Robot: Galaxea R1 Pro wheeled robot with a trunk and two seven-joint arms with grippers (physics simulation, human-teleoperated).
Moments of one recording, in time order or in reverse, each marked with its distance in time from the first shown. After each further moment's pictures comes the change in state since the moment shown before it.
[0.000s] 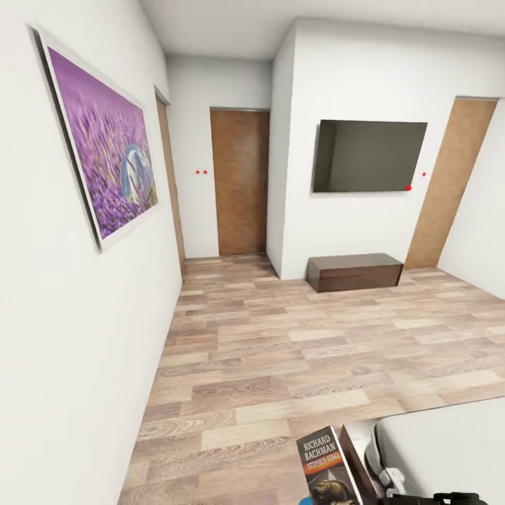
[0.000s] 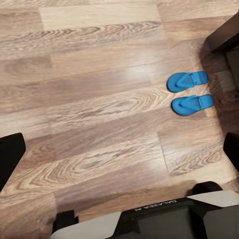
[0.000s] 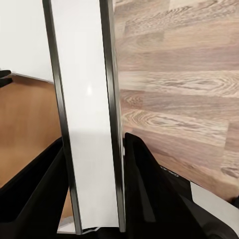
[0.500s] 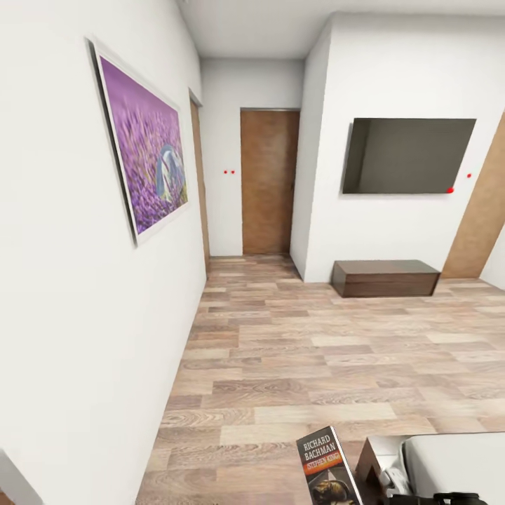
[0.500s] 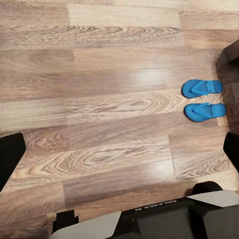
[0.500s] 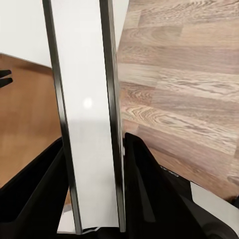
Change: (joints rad) left arm 0.000 0.000 0.000 0.000 0.000 0.000 0.000; right arm 0.000 0.000 0.000 0.000 0.000 0.000 0.000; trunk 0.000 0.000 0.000
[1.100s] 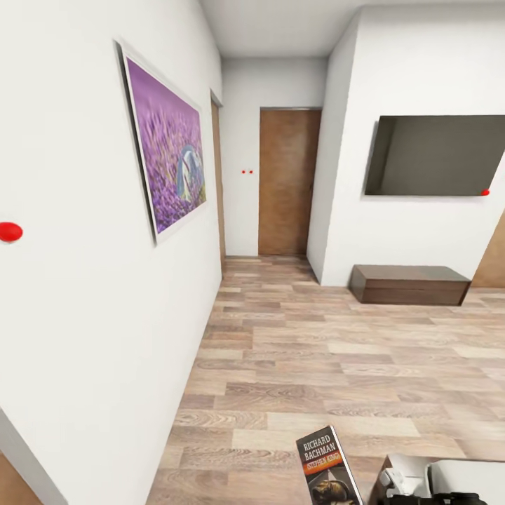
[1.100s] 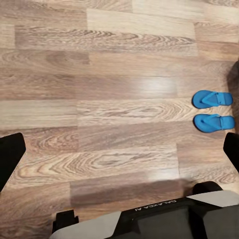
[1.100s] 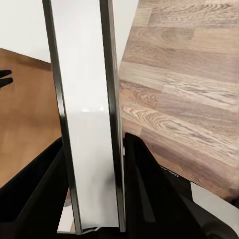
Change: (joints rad) left arm 0.000 0.000 0.000 0.000 0.001 0.000 0.000; right arm 0.000 0.000 0.000 0.000 0.000 0.000 0.001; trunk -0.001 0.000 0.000
